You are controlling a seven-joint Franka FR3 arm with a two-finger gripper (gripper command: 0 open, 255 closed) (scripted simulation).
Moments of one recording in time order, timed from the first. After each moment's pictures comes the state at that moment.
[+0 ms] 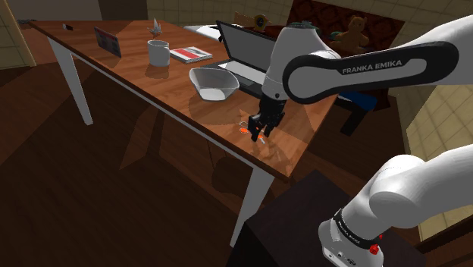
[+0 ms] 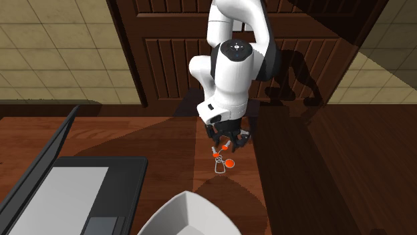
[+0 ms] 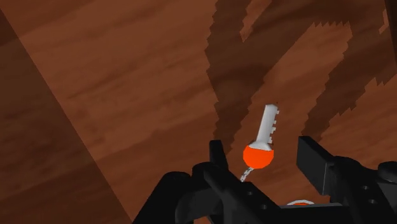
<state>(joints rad) 0.07 -0.47 0.27 -2.53 0.13 2.08 0.32</state>
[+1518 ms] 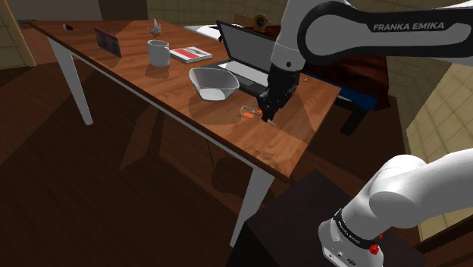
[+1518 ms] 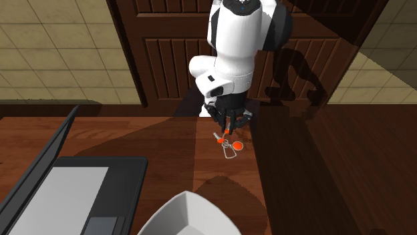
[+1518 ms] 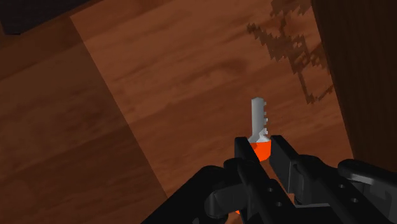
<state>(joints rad) 0.07 -0.52 0.24 -2.35 0.12 1.84 0.32</state>
